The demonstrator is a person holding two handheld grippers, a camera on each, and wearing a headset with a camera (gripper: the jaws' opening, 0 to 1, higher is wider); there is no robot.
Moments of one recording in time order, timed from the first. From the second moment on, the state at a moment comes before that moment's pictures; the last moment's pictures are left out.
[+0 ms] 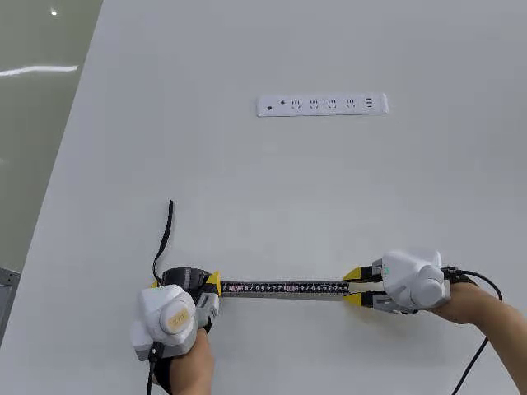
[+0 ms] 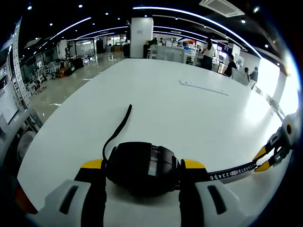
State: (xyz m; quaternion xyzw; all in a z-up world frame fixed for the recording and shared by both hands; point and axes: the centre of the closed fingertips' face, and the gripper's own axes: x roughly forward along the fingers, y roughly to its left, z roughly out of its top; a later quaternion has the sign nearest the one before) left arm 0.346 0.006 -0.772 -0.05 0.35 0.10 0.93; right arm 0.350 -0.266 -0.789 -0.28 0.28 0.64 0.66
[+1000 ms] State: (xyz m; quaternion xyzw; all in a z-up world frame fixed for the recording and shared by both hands) left arm 0.345 0.007 -0.774 -0.06 0.36 0.09 0.93; right arm 0.348 -0.259 -0.787 -0.28 0.28 0.64 0.66
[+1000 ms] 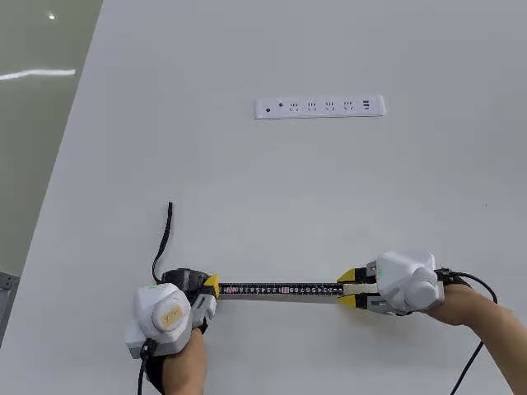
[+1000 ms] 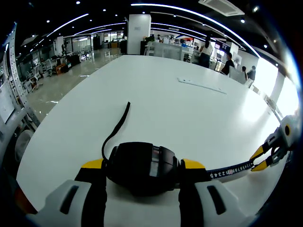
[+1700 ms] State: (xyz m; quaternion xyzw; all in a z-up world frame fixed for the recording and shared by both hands) left arm 0.346 0.007 -0.775 -0.04 0.36 0.08 0.93; right arm 0.349 -0.249 -0.788 -0.28 0.27 0.64 0.66
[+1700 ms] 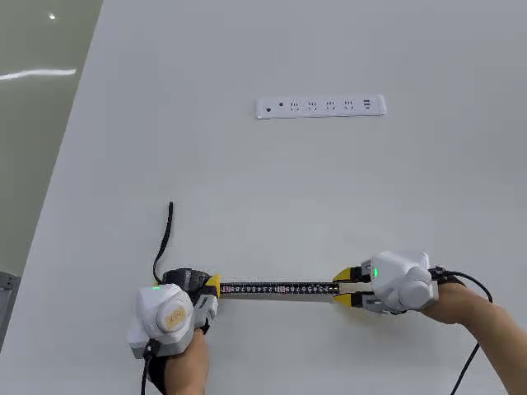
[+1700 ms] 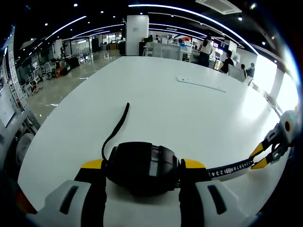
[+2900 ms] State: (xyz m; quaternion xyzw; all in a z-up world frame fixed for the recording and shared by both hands) left arm 0.350 0.008 -0.774 -0.02 0.36 0.08 0.93; right arm 0.352 -0.222 -0.791 -0.28 0.26 0.65 0.65
